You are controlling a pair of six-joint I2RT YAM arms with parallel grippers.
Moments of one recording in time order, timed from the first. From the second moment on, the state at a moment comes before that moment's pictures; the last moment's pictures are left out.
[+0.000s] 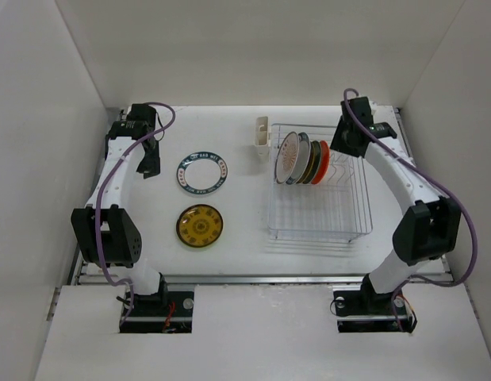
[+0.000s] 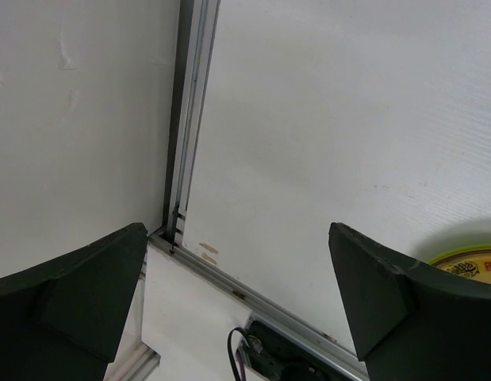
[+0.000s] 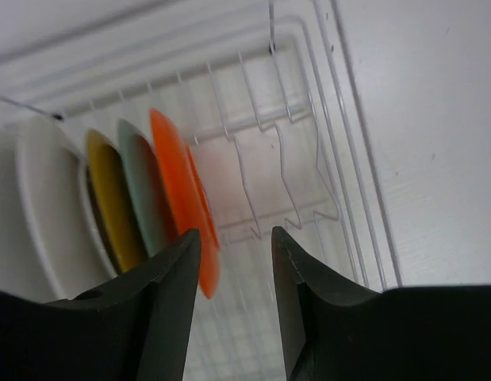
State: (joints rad) left arm -0.03 1.62 1.55 -1.14 -0.56 -0.08; right arm 0.21 1.62 1.56 -0.72 0.33 0.47
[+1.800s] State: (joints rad) left arm -0.03 1.64 1.52 -1.13 -0.62 -0.08; right arm 0.24 1.75 1.48 -0.64 0.25 0.38
